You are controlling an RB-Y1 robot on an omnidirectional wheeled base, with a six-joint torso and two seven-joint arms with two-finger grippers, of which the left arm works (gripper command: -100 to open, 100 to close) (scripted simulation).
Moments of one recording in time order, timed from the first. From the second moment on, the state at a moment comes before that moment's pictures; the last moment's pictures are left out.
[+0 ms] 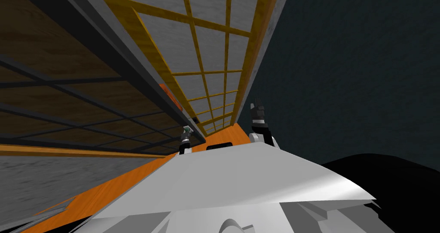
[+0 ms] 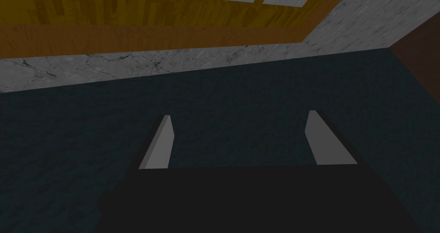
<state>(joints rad) -0.05 0.14 0.39 -0.62 -0.11 -0.83 -1.34</state>
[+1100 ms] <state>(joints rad) -0.01 0.15 0.38 -0.59 -0.08 -0.84 -1.22</state>
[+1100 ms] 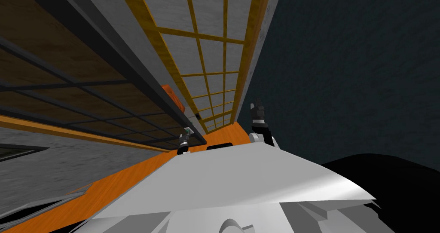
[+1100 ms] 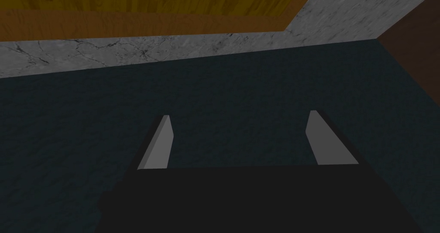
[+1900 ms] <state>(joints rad) 0.02 0.17 0.36 -0.57 -0.04 -0.84 -1.06</state>
